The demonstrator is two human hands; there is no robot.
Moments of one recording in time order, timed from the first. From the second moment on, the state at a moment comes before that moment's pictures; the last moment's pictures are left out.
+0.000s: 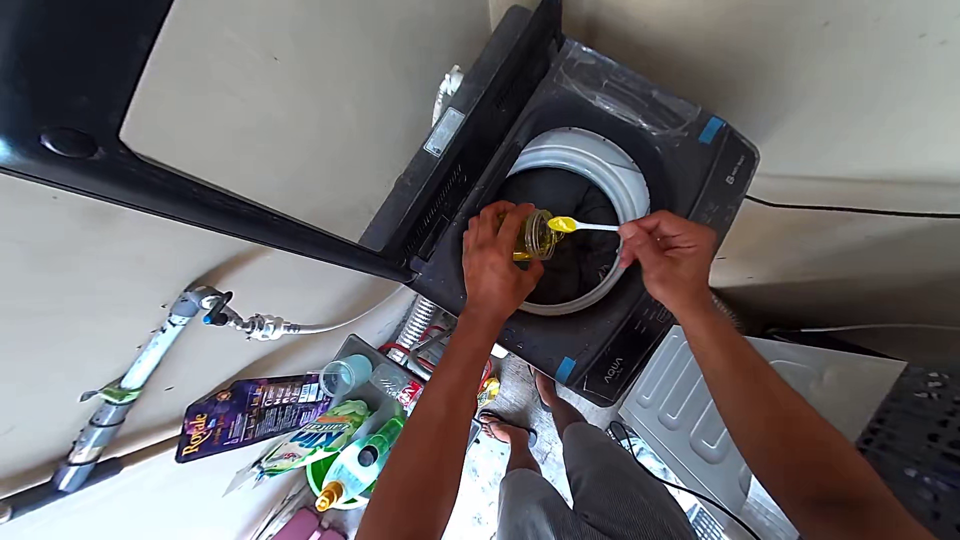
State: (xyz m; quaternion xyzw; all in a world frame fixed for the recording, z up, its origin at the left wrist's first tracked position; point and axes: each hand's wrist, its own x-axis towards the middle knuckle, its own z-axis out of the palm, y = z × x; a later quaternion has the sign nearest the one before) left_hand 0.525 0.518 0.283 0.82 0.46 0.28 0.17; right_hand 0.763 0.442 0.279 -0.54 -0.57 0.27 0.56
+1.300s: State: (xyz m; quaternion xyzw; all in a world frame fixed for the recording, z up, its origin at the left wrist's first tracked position) left_hand 0.562 0.541 0.288 0.82 0.48 0.26 0.16; right_hand 0.786 0.451 0.276 -0.54 -0.28 0.51 0.61
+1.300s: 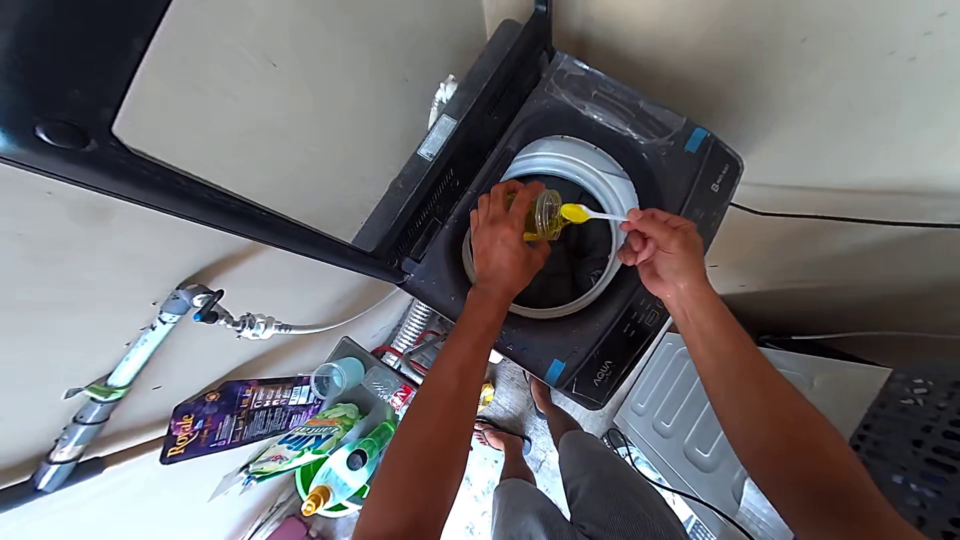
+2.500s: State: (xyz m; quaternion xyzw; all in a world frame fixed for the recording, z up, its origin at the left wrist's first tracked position) left_hand 0.578 0.547 0.291 0.85 0.46 0.23 0.14; right_hand 0.775 0.463 0.275 -0.57 -0.45 0.45 0.52
